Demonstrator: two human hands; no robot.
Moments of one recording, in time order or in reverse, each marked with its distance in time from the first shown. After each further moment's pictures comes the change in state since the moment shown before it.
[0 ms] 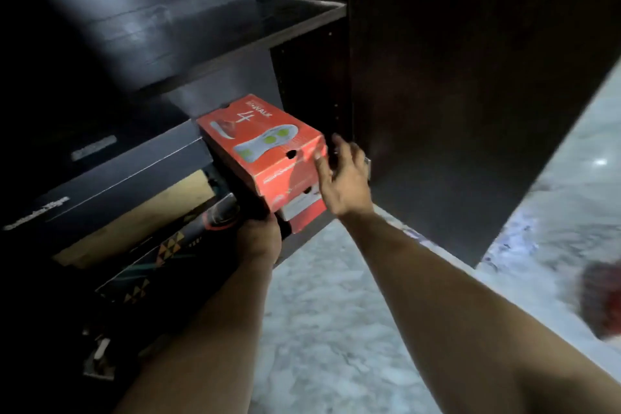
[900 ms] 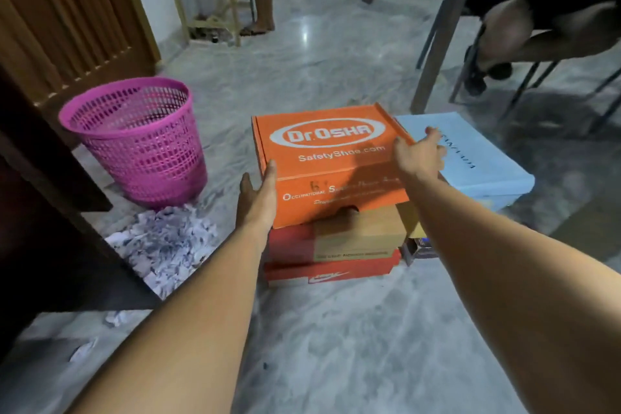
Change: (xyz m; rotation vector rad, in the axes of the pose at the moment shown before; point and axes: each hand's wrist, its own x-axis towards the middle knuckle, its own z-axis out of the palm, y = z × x) left_hand -0.408 0.093 0.367 0.161 -0.936 0.438; right_hand -0.194 0.170 -0.638 -0.250 1.086 0.844
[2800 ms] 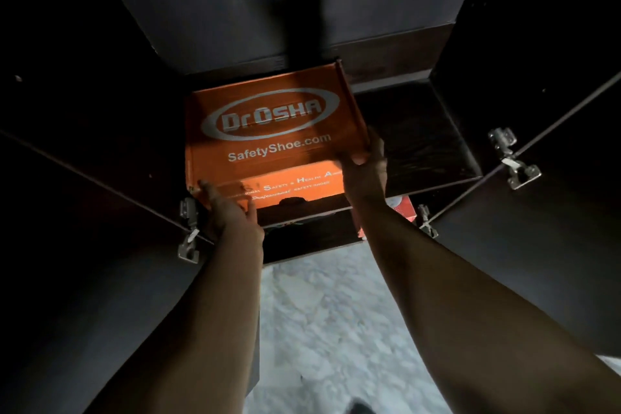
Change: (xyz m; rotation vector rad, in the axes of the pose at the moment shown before) left_hand -0.342 0.049 -0.707 -1.524 1.748 -0.417; right_hand -0.759 -0.428 0.179 0.160 -1.500 -0.532
